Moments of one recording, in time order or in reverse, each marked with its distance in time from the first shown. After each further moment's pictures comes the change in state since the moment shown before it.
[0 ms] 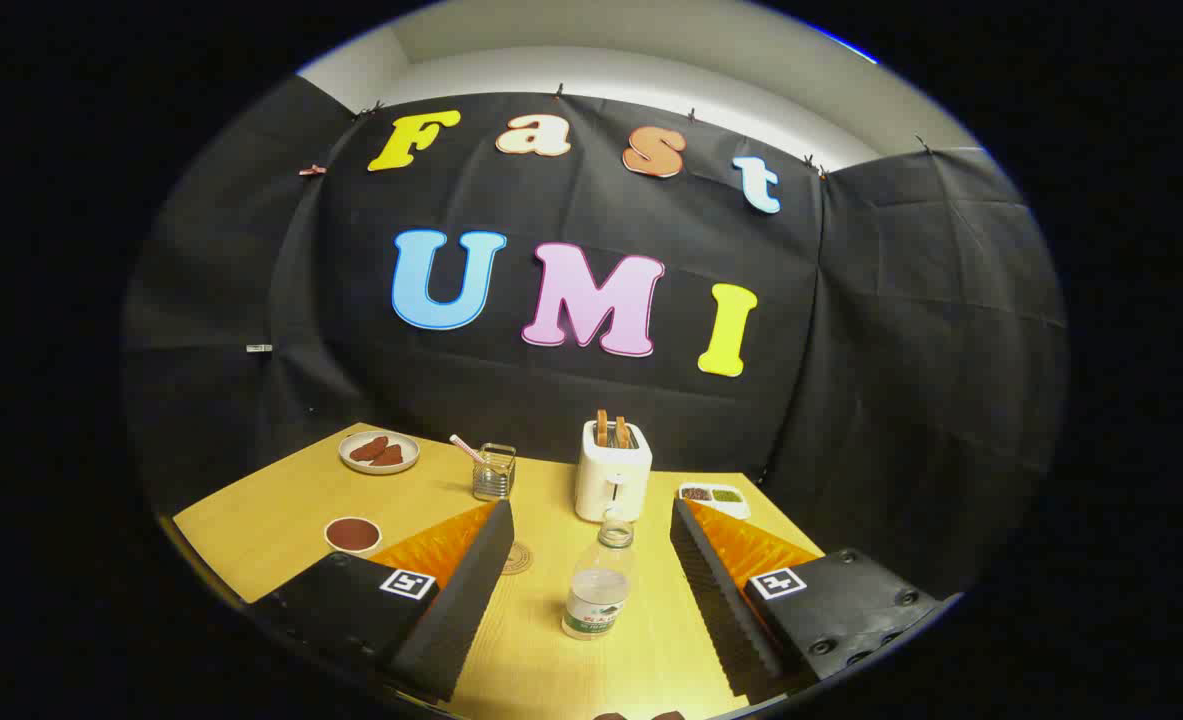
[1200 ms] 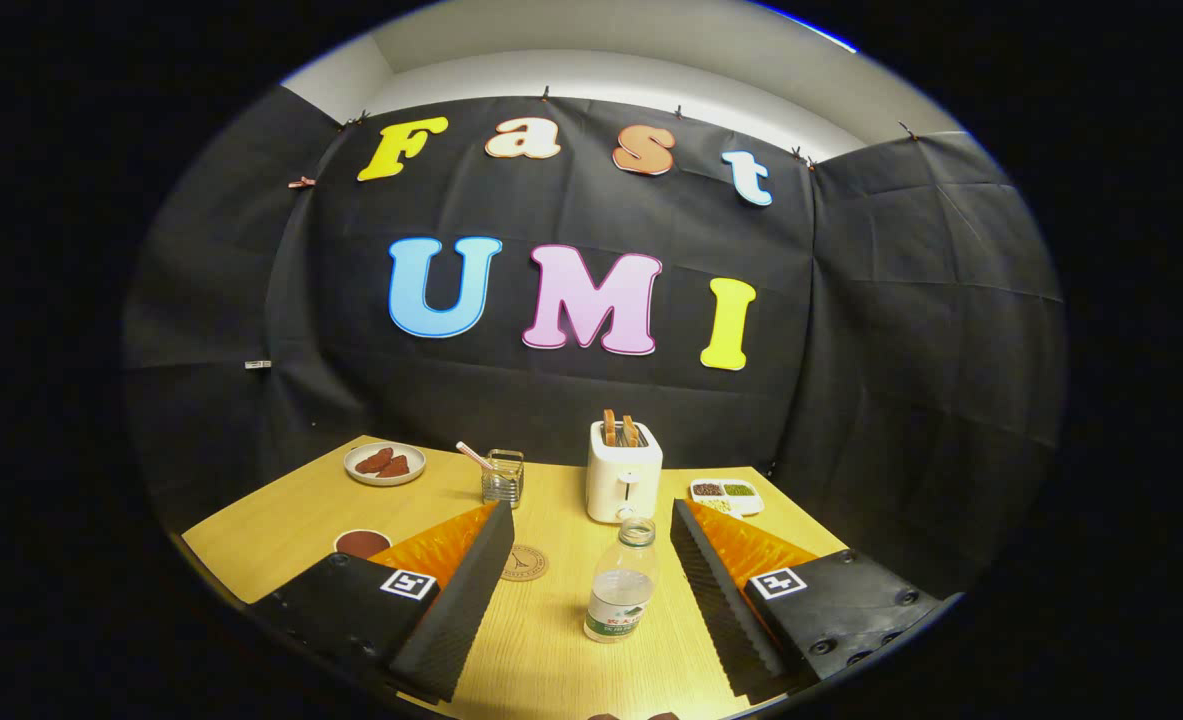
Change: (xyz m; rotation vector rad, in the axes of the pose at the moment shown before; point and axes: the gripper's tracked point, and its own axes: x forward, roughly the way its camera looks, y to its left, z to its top) arm 0.009 0.005 -0.010 0.036 -0.002 -0.006
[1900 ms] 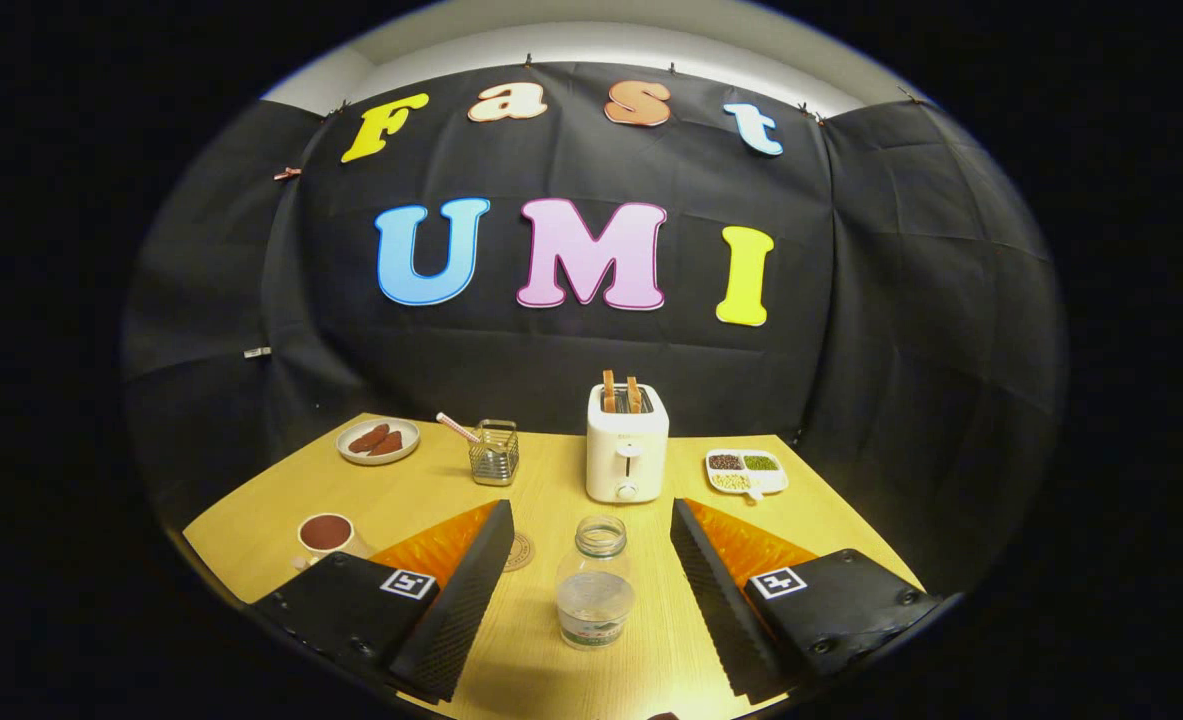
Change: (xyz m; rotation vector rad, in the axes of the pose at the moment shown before) arm 0.073 -0.029 -0.051 0.030 0.107 0.088
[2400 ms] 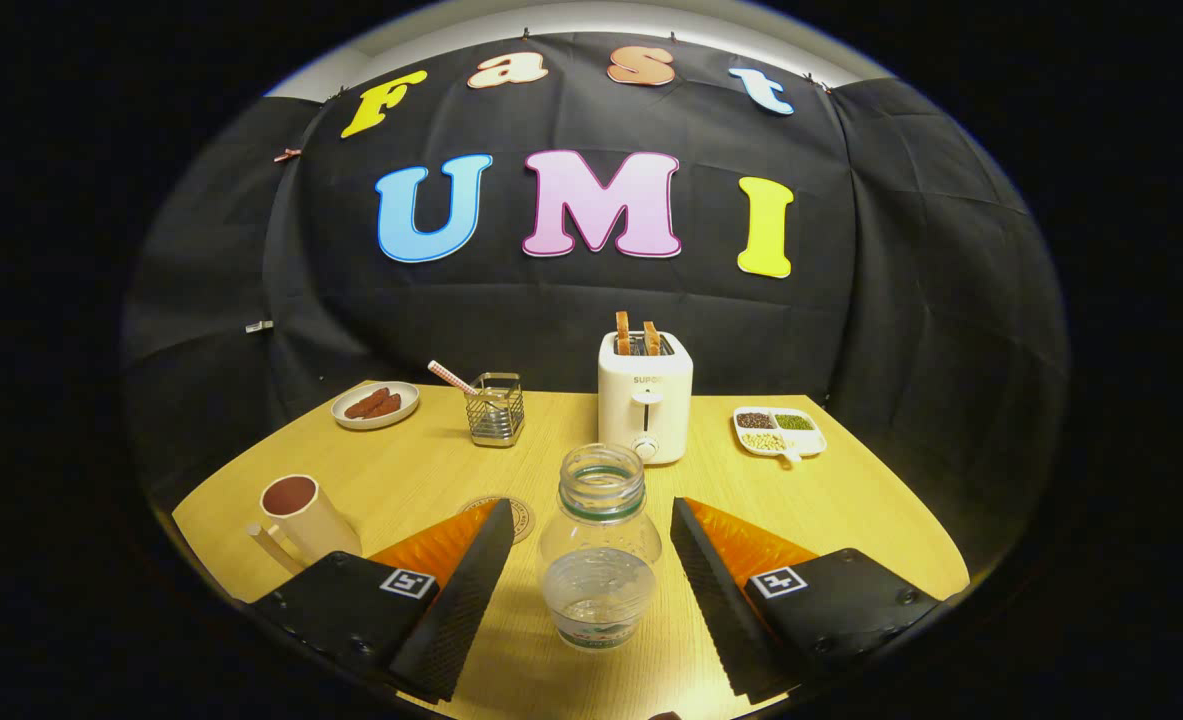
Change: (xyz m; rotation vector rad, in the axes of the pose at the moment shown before) arm 0.045 0.004 -0.064 0.018 0.081 0.051
